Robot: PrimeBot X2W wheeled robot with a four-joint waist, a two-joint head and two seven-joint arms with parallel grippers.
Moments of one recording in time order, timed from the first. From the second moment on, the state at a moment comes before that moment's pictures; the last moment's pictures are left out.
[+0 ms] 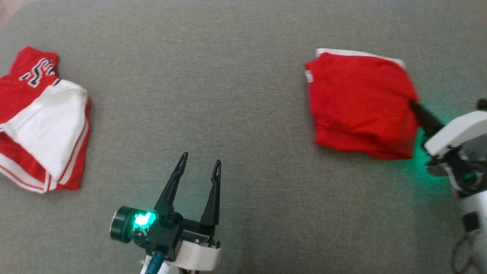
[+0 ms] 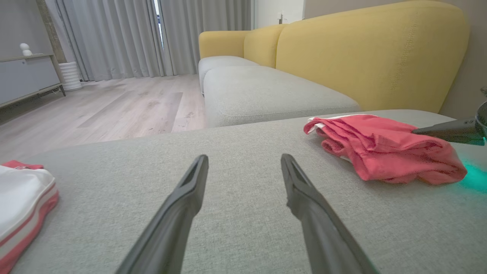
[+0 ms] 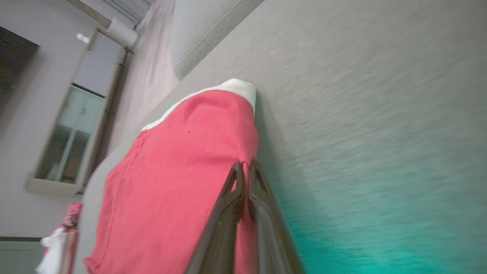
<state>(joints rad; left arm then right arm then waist) -0.04 0.06 -0.42 0.07 -0.05 0.11 -0.26 -0.45 -0.31 0.08 0.54 0.96 0.13 0.38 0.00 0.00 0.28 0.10</state>
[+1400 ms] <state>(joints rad) -0.13 0.05 -0.38 0.09 -0.13 0.12 -0.26 -0.37 -0.24 -0.04 0.25 0.16 0.13 0.02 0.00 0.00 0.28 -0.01</state>
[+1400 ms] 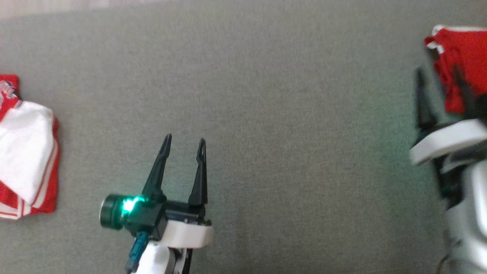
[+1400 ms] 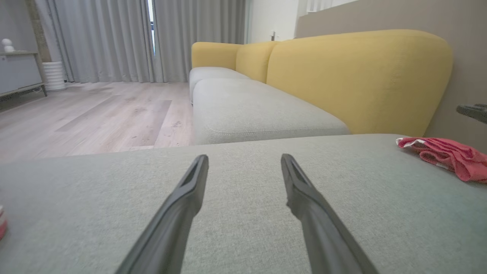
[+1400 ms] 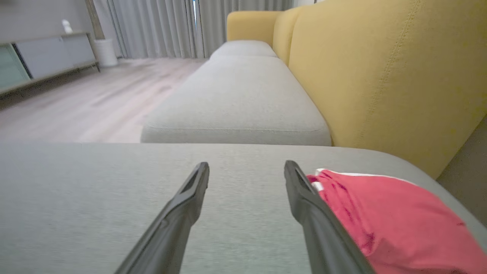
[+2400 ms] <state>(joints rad) 0.26 0.06 -0.32 -0.05 -0.14 0.22 -0.26 0.29 -0.04 0.00 0.03 0.14 0.13 -0.25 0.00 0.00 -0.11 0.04</state>
